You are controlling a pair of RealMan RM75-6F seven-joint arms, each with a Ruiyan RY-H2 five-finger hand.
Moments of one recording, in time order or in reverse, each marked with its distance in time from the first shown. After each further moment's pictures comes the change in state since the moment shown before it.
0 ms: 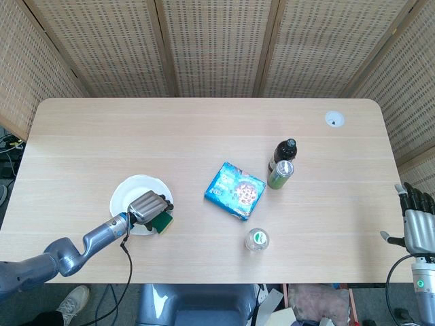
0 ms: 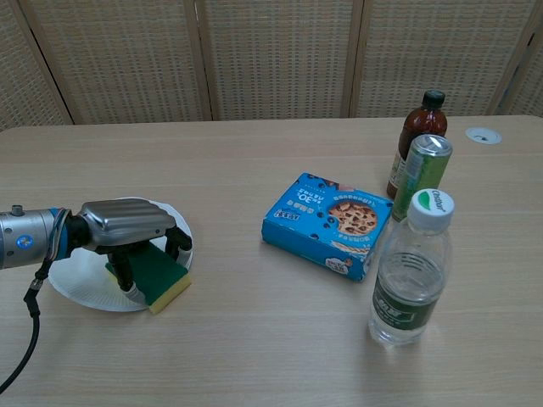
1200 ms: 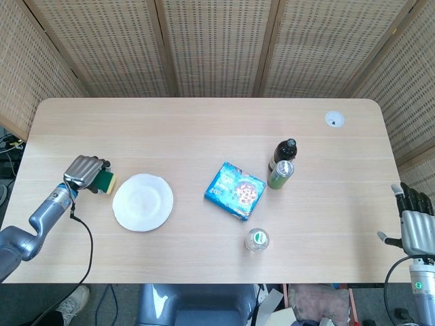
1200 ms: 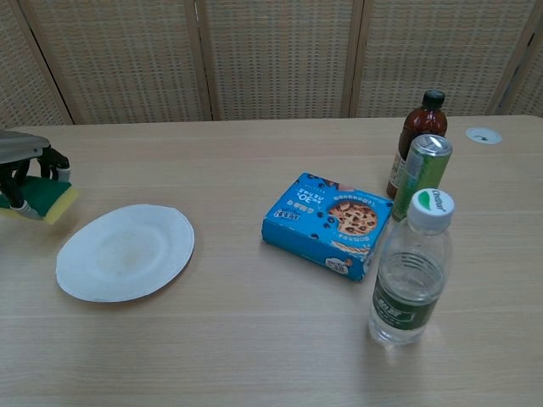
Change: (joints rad) left arm 0.098 0.086 -0.054 0.341 -0.154 -0.058 -0.183; right arm -0.004 0.004 -0.007 -0.024 -0.024 0.019 -0.008
